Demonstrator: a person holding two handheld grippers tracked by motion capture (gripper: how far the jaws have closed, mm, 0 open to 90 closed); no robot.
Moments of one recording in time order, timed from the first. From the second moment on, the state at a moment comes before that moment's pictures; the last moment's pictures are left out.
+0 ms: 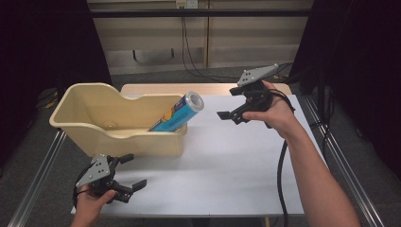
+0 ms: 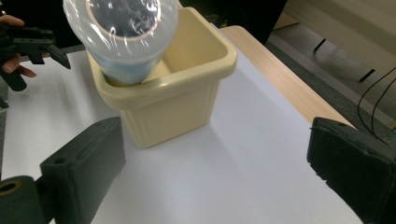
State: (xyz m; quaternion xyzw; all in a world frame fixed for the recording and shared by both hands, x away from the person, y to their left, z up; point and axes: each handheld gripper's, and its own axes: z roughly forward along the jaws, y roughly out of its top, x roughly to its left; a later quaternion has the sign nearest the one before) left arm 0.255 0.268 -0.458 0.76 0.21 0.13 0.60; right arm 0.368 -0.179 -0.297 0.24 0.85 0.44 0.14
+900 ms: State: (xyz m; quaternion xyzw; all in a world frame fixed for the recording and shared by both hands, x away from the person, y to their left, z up) left arm 0.255 0.268 -0.458 0.76 0.21 0.13 0.60; right arm 0.335 -0.228 -0.346 0.29 0.81 0.49 0.16
